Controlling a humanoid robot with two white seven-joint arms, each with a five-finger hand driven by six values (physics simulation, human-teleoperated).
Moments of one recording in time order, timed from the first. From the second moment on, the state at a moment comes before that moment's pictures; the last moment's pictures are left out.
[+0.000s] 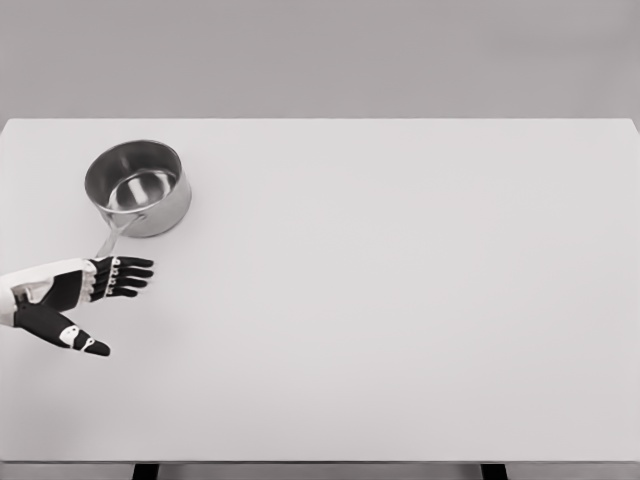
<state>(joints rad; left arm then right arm) -0.15 1.21 -0.55 -1.68 0.90 0.00 -0.61 0.01 0.00 -0.30 0.05 0.25 -0.01 0.09</state>
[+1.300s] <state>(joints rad) -0.16 1.23 -0.48 -1.49 0.71 0.00 -0.61 0.01 0.00 -0.30 0.05 0.25 -0.01 0.09</state>
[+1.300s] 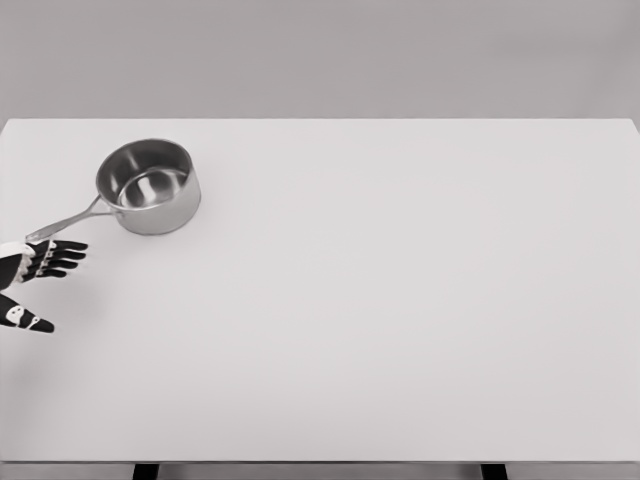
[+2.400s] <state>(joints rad) -0.26 1.19 -0.45 -1.40 0.52 0.00 -0.61 0.01 0.00 -0.30 0.05 0.25 -0.01 0.09</state>
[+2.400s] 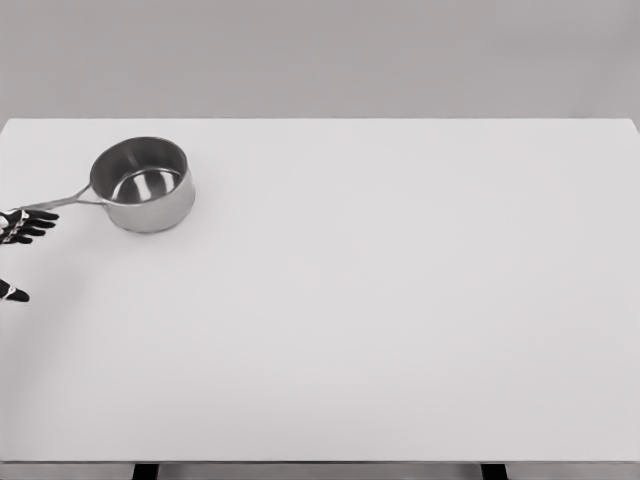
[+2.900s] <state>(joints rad) -0.34 1.11 -0.45 -1.32 0.39 0.00 -0.61 0.01 0.00 -0.30 0.05 0.25 -0.01 0.09</state>
